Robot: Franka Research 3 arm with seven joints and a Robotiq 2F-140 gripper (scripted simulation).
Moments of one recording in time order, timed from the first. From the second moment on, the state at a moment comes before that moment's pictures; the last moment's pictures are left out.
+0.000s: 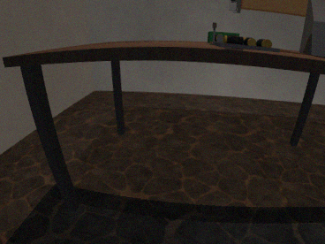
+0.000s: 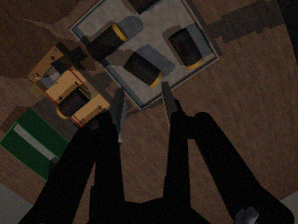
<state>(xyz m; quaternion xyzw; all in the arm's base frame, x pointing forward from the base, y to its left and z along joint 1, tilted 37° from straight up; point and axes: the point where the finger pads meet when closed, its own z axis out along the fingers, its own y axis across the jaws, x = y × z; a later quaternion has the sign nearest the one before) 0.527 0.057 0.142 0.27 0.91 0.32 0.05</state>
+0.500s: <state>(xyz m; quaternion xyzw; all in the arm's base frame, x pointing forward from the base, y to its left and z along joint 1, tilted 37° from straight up) 0.527 0.057 0.142 -0.01 0.95 0.29 0.14</state>
